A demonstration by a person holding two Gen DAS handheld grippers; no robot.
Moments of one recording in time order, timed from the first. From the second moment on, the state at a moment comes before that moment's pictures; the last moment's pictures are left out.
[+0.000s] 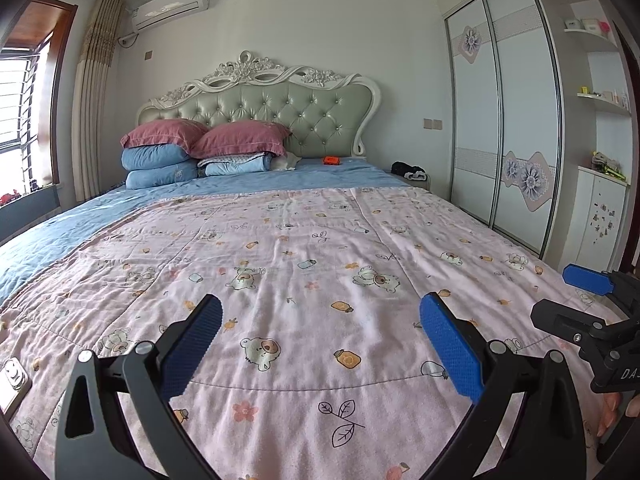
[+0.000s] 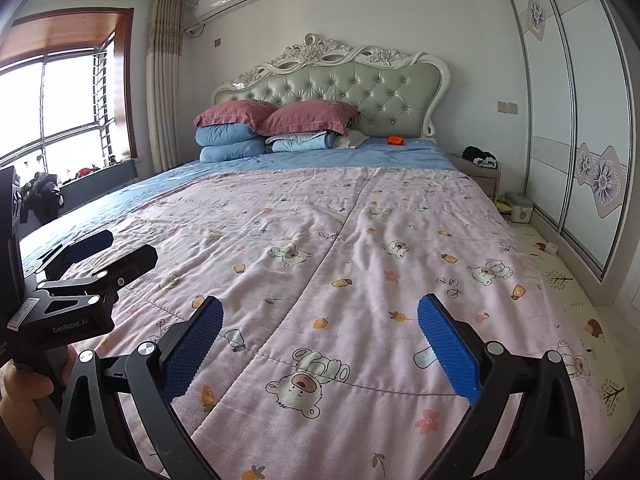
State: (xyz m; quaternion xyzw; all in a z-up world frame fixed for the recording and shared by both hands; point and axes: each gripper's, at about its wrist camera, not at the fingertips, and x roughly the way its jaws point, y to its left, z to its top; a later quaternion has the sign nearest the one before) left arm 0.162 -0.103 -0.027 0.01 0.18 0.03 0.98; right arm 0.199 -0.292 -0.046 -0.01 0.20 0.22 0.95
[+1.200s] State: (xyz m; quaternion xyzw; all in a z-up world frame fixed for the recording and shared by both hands) left arm 0.161 -0.099 -0.027 0.00 0.17 0.05 0.98; right arm 0.203 -0.286 -0.049 -0.01 0.22 0.22 0.95
